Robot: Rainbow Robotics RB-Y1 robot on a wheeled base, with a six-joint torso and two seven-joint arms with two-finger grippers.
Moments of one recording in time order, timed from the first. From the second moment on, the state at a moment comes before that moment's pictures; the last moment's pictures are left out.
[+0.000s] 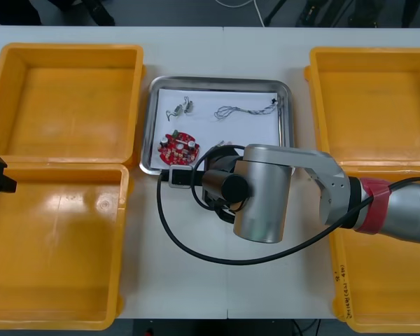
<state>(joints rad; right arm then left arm) -0.93 -0.57 1.19 -1.76 -0.33 1.09 1.64 -0.18 0.86 0.29 -2.17 0.97 1.91 -1.16</state>
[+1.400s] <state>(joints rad) -1.00 -0.59 1.17 -1.45 -0.25 0.65 1.68 -0.18 0.86 0.29 -2.17 0.97 1.91 -1.16</state>
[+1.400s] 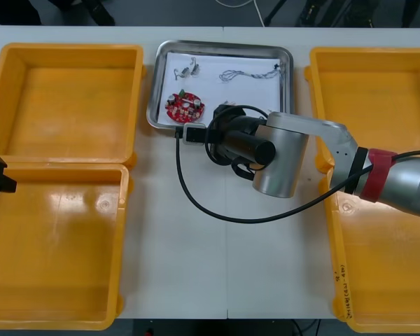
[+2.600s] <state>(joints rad) -1.05 -0.59 1.17 -1.32 -0.24 0.45 1.71 -0.18 0.86 0.29 -2.17 0.97 1.91 -1.16</state>
